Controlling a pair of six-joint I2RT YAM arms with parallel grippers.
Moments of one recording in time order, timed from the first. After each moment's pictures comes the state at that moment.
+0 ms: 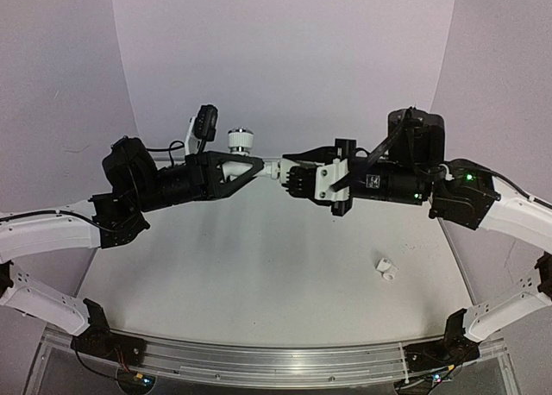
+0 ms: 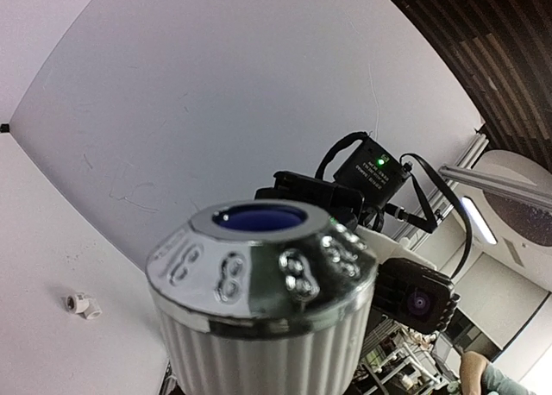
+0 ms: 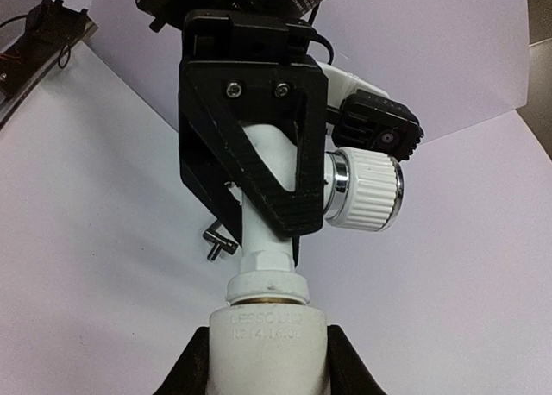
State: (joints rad) left arm -0.95 1.21 0.89 0.62 0.53 -0.91; right arm 1.12 1.28 1.34 -0.25 -0.04 -1.10
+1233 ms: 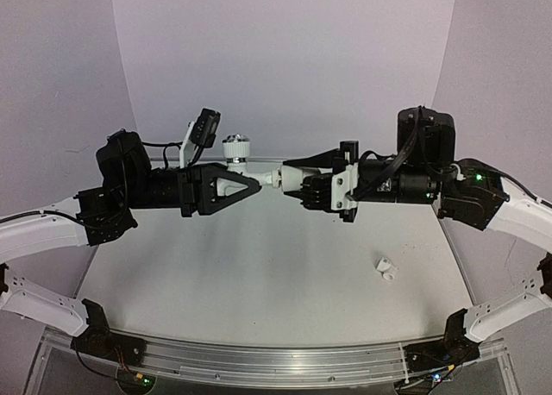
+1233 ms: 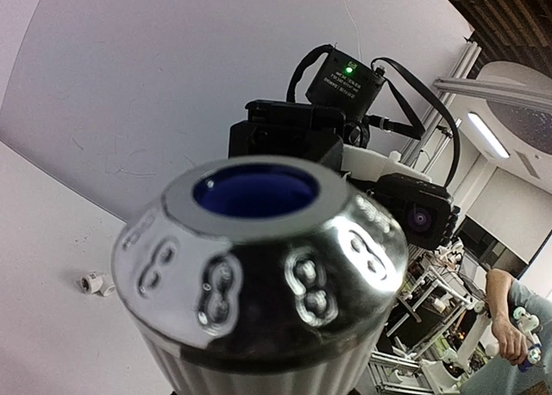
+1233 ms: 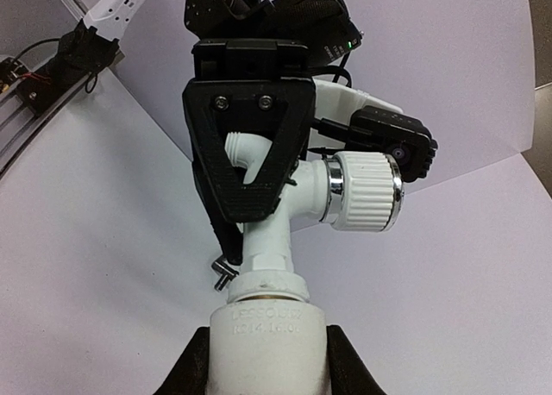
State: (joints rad) left arm -0.96 1.14 0.94 0.39 0.67 -0.65; right arm 1.12 1.24 1.34 -0.28 -0.16 -1.14
